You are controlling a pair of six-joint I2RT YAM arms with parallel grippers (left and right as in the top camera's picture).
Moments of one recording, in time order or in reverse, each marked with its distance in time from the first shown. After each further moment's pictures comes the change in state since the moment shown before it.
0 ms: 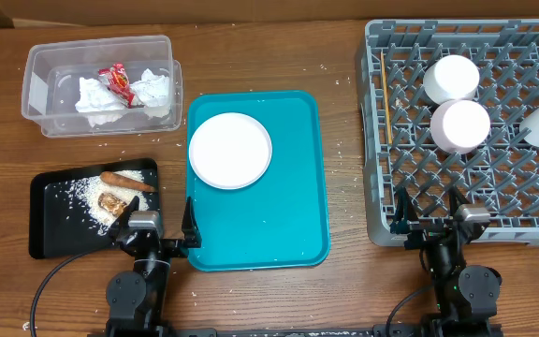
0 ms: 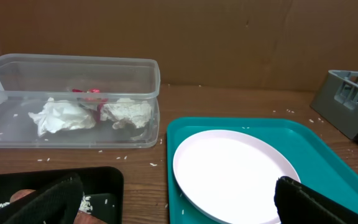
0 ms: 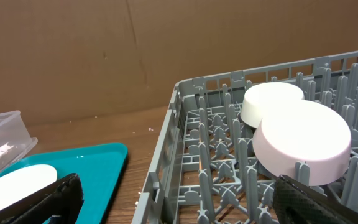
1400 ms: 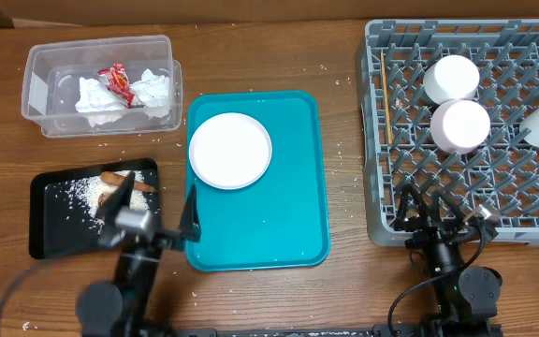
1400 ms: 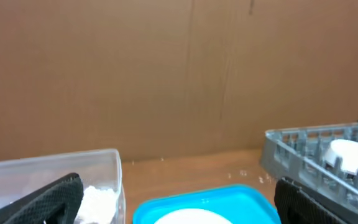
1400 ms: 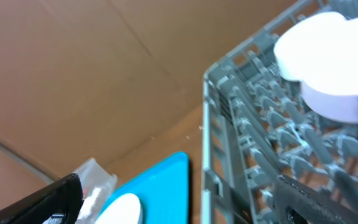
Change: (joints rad) left arm 0.000 0.201 0.298 0.103 0.179 0.050; right arm 0.000 -0.001 0.000 0.007 -0.052 0.506
